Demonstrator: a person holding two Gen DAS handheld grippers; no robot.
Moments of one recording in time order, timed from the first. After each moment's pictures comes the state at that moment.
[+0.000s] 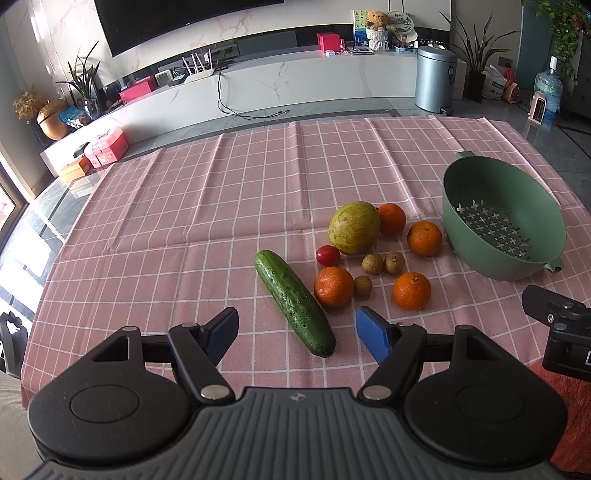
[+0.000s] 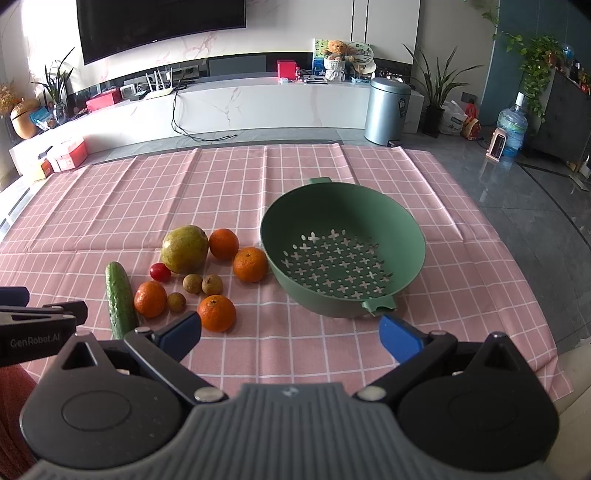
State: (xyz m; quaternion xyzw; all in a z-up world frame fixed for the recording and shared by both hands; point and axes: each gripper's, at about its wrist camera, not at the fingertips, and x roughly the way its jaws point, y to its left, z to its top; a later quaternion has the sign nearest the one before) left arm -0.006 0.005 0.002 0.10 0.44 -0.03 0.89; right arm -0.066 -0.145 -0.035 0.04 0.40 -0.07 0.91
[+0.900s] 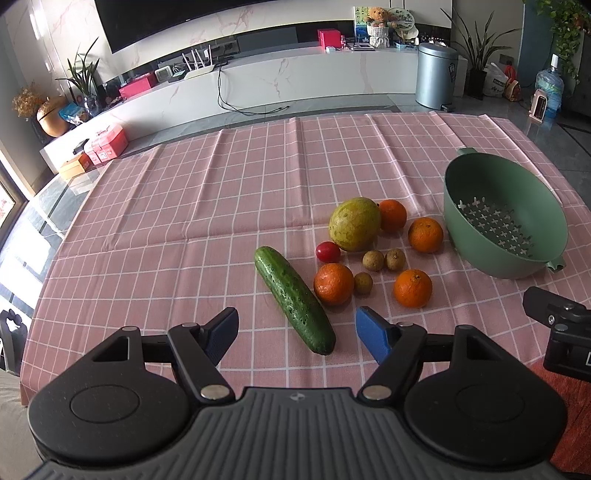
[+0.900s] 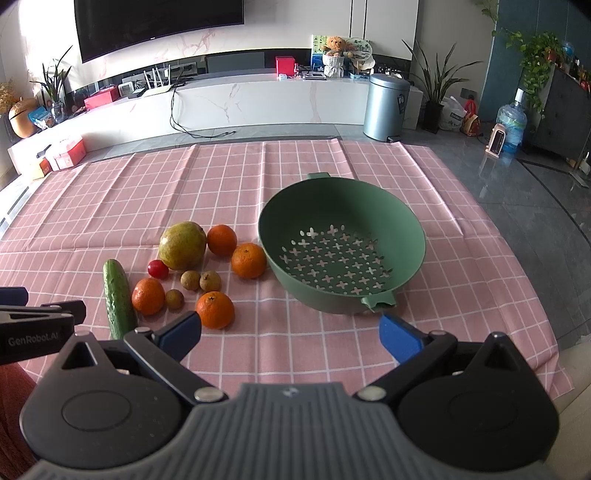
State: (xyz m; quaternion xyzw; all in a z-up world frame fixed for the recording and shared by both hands) left arm -0.005 0.005 -0.001 0.10 0.45 -0.03 0.89; right arm -0.064 -0.145 -0.037 0.04 0.40 -0.07 0.91
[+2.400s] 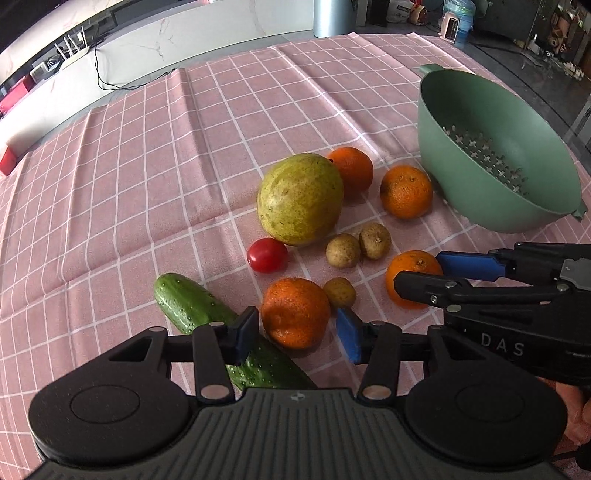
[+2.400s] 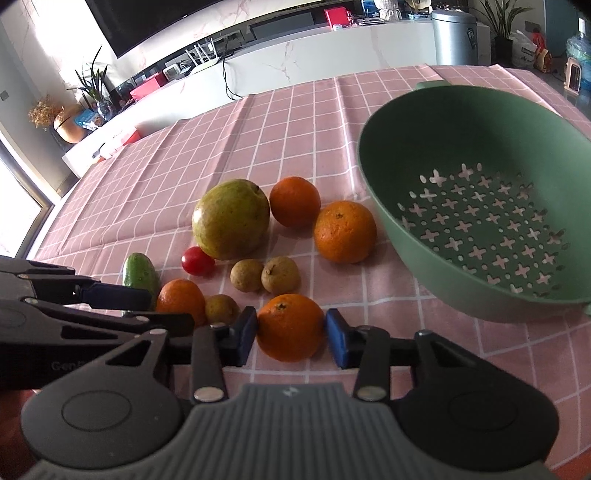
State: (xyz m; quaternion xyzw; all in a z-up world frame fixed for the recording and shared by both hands) left arm 0.096 -0.004 -0.081 0.16 0.52 -0.21 0.81; right arm 0.046 -0.135 -0.155 0.16 0.45 0.05 0.88
